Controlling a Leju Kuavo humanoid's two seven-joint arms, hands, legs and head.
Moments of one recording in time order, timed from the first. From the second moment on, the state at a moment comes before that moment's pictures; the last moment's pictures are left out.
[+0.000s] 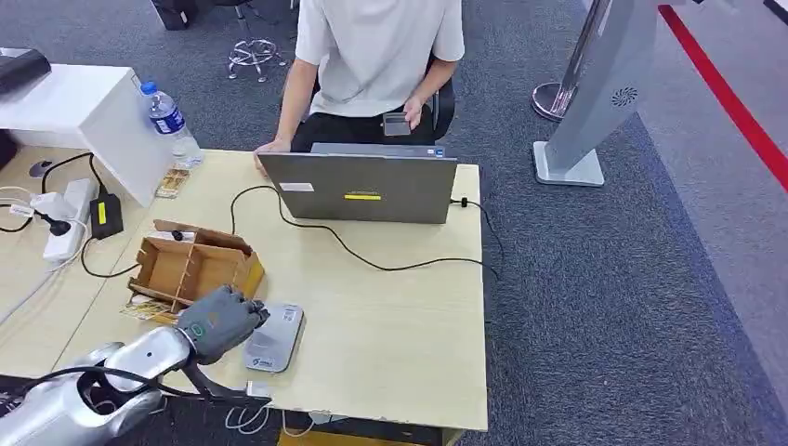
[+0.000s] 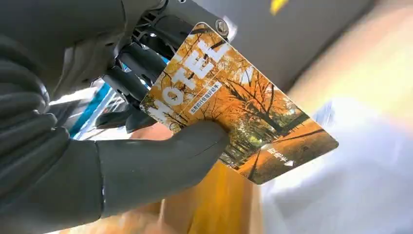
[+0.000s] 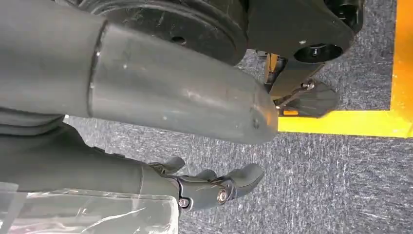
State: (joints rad) left arm -0.30 0.73 -0.81 -1.61 -1.14 -0.06 -0.01; right arm -0.03 0.07 -0.37 -0.20 0.47 -0.08 -0.07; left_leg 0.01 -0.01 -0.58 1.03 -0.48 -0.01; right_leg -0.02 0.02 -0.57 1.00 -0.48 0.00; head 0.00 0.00
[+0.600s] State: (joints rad) left arm -0.70 0.39 -0.54 -1.49 -1.36 0.42 0.01; right arm -0.09 0.08 -0.34 -0.20 0.62 -0.04 -0.02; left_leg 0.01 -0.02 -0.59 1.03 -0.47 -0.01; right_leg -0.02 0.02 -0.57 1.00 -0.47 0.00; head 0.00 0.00
